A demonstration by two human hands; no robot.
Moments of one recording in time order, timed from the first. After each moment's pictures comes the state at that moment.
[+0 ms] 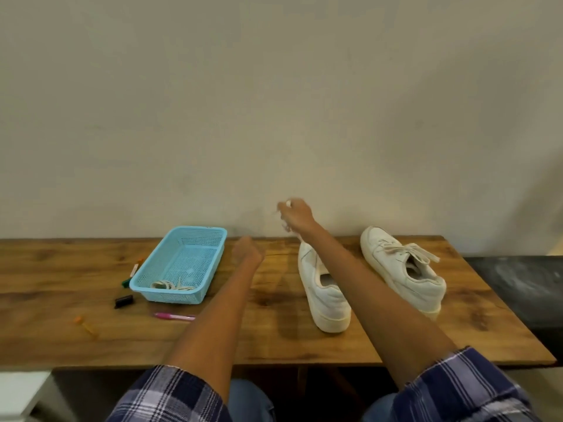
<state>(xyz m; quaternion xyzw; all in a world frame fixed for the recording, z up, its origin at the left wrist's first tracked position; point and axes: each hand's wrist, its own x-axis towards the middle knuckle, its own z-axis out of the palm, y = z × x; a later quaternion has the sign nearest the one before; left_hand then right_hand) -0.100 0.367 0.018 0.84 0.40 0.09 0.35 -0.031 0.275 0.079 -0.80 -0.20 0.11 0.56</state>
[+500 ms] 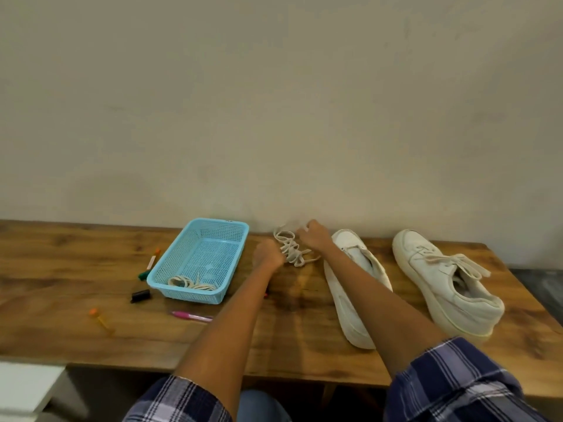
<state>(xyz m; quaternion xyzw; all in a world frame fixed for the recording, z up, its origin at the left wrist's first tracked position) -0.082 0.401 -0.018 0.87 0.35 0.04 0.34 0.004 0.310 0.002 -0.91 -0.20 0.13 0.33</state>
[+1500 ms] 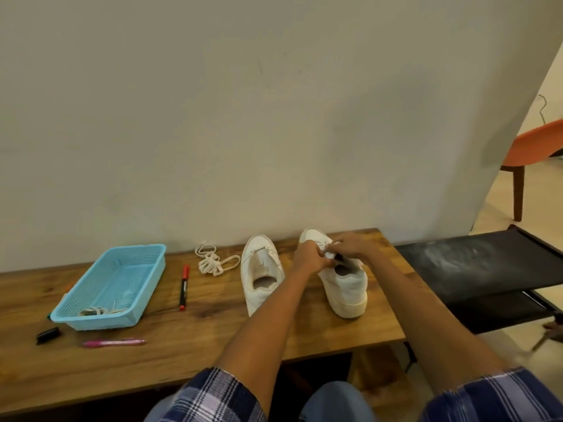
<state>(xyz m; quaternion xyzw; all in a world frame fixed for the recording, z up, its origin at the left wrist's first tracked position) -0.034 0.145 0.032 0.91 0.09 -0.02 0.41 0.027 0.027 0.052 -0.95 -0.15 0.15 0.23</state>
